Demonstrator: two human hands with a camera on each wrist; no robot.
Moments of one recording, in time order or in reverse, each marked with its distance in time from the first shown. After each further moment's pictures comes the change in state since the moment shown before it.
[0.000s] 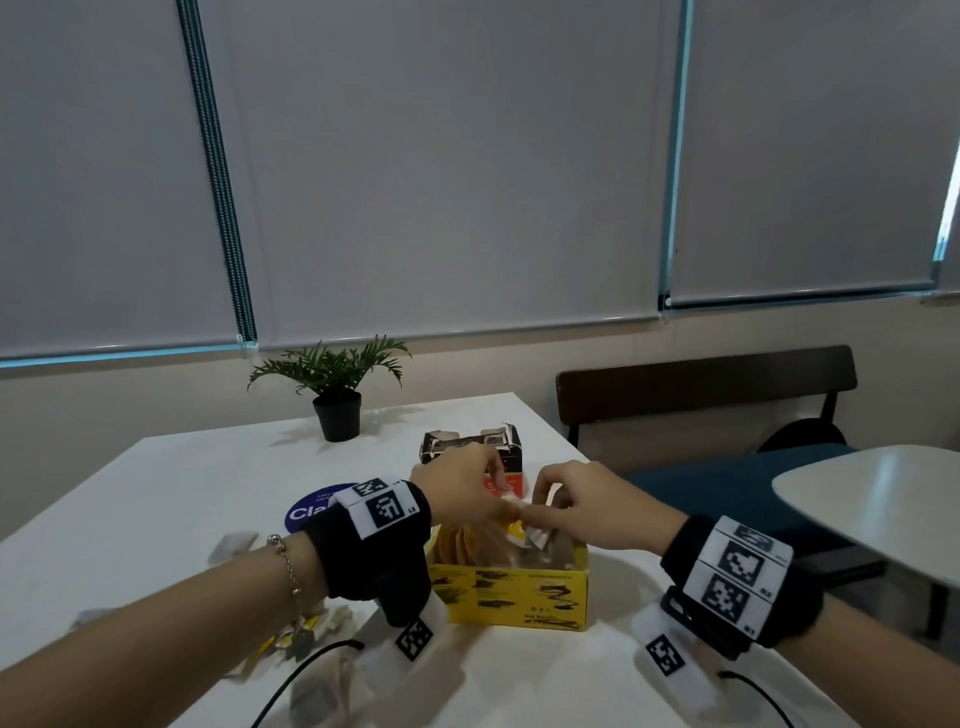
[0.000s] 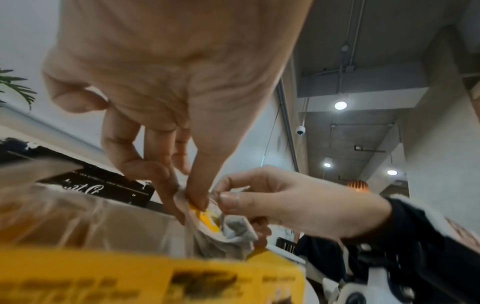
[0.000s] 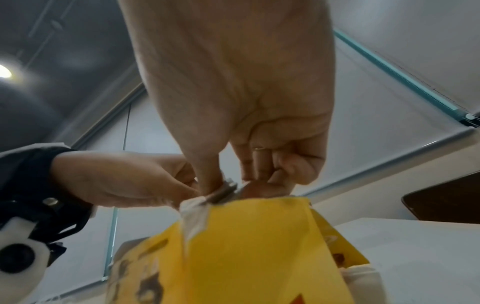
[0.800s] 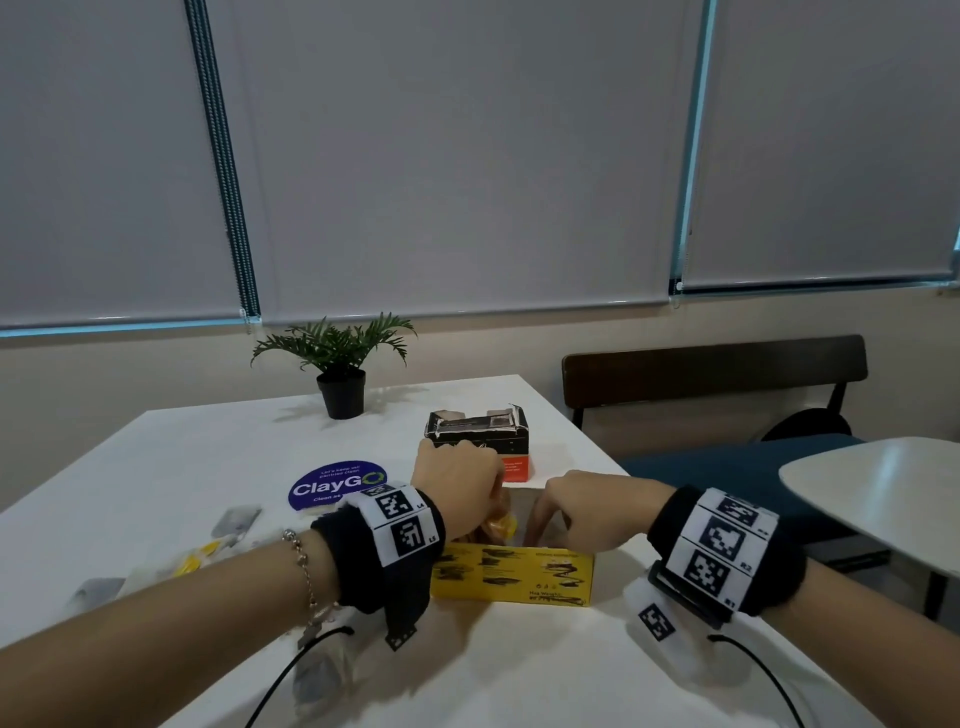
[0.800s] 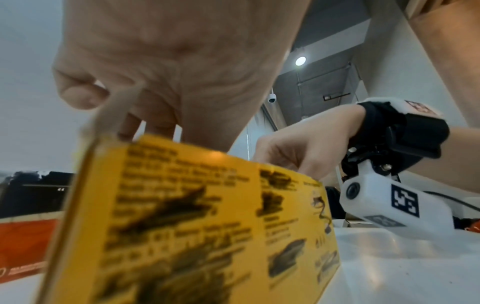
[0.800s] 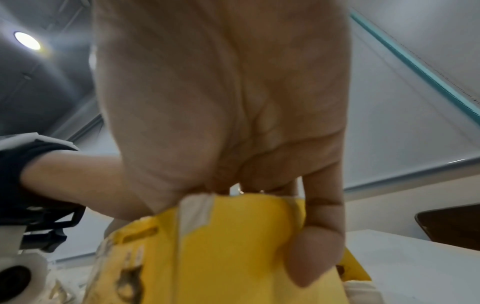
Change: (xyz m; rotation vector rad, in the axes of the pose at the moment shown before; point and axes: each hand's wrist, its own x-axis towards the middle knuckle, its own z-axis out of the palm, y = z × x) left_hand -0.013 -0.001 0.016 0.542 0.102 0.047; right_hand 0.009 -0.008 0.003 -0.370 -0.452 -0.051
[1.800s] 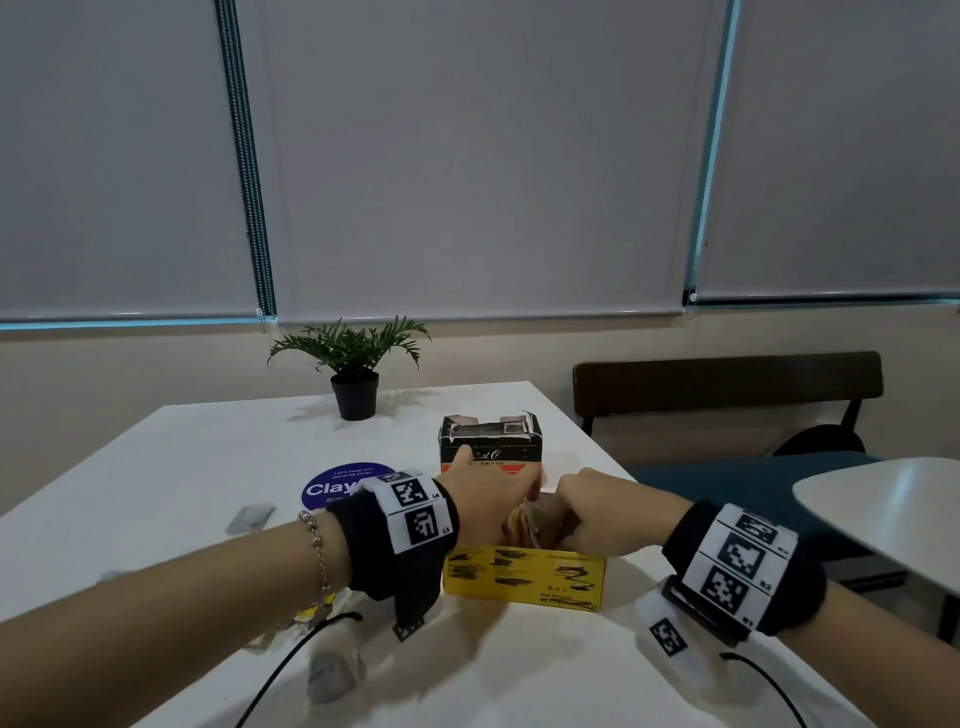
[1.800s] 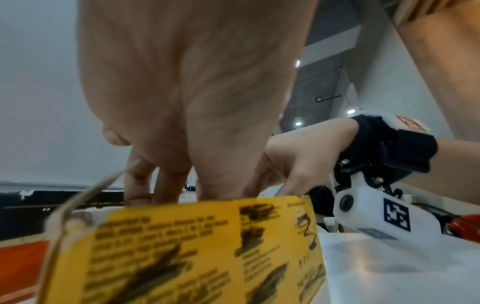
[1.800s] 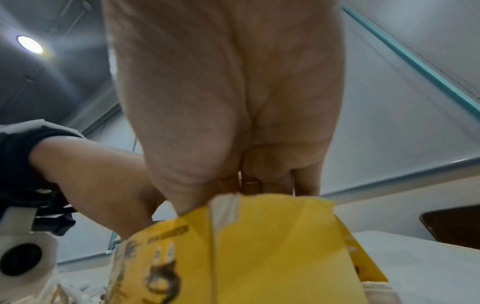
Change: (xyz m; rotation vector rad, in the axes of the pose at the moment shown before) left_hand 0.002 -0.006 -0.003 0.067 -0.179 0.319; right_hand 0.001 -0.005 -0.003 -0.054 0.098 -0.003
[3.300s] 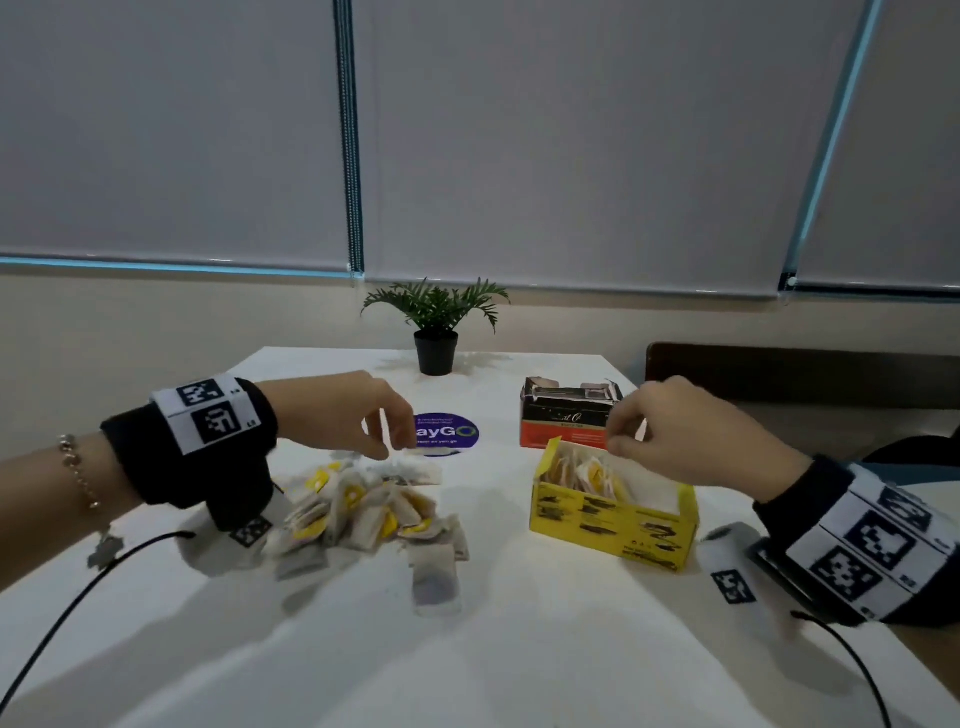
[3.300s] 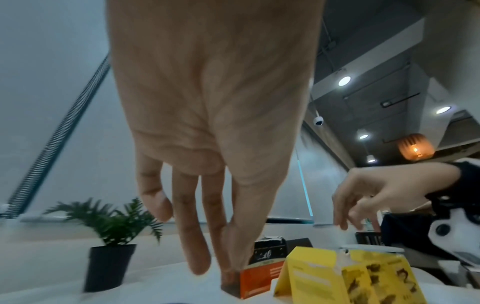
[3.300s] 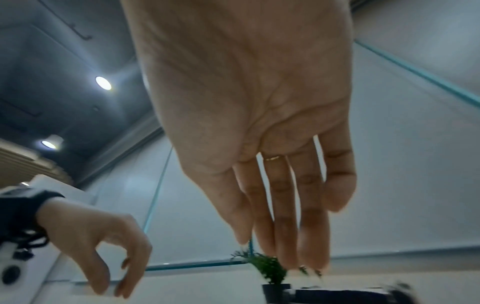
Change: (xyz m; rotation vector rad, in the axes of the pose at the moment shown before) left_hand -0.163 -0.133 -0.008 -0.371 -0.041 -0.172; right_hand -0.017 -0.052 -0.033 -0.057 0.407 0.024
